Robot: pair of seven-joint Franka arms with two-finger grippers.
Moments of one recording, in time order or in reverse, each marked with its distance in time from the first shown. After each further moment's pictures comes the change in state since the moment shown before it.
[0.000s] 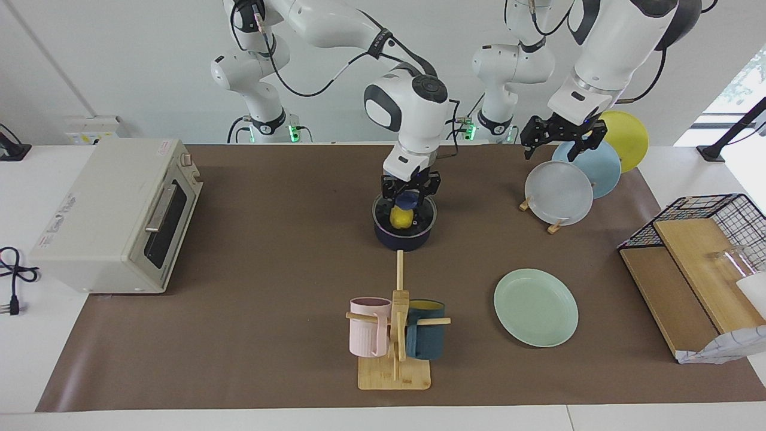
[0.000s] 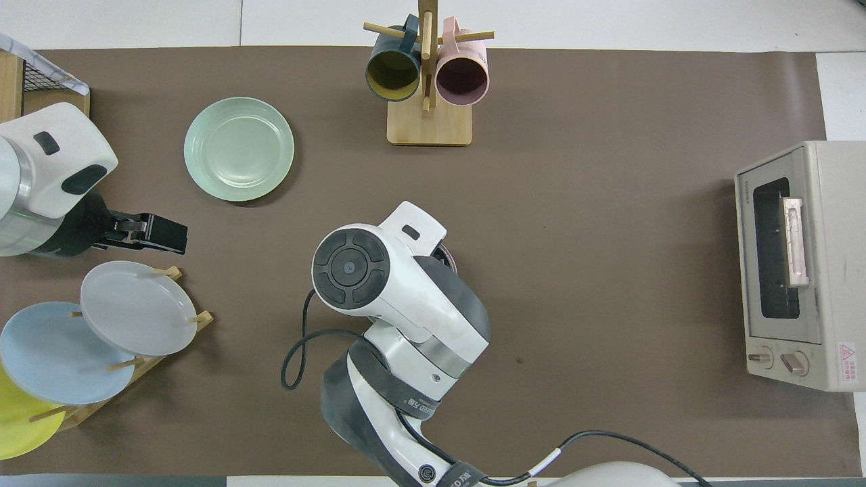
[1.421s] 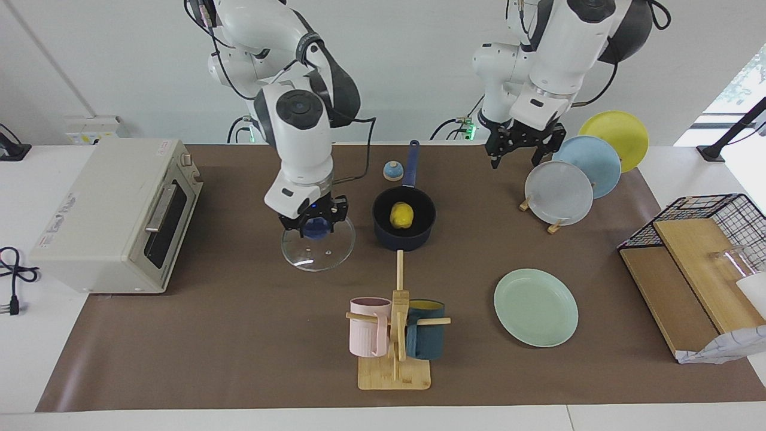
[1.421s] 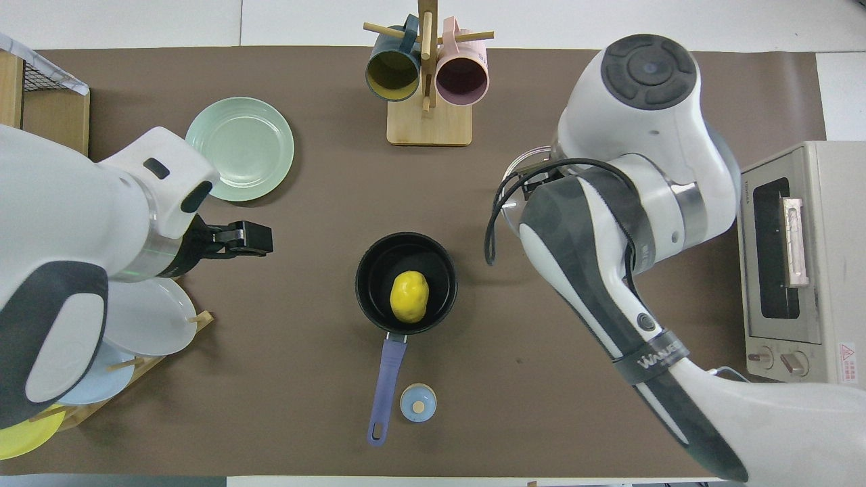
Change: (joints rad) left arm -0.180 -0.039 -0.007 -0.121 -0.001 0.157 -0.372; right arm -0.427 -0.065 -0.014 0.064 0.025 -0.156 -0.568
